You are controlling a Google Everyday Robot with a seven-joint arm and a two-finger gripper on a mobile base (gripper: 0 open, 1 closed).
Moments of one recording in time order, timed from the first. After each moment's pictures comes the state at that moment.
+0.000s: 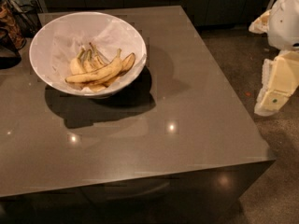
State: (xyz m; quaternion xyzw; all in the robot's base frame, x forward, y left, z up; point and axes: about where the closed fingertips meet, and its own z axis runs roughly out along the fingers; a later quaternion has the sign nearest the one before) arm 0.445 -0.211 0.988 -0.62 0.77 -0.05 0.16
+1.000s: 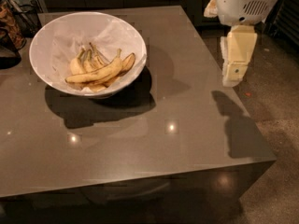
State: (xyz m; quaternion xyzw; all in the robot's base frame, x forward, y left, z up) arm 0.509 -0.157 0.994 -0.71 0.70 -0.06 0.12
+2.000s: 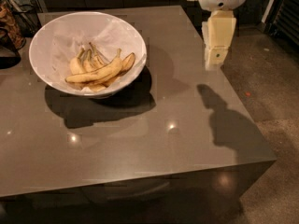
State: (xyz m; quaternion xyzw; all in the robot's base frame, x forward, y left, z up) arm 0.540 -0.123 1.011 -0.73 0.67 -0.09 0.15
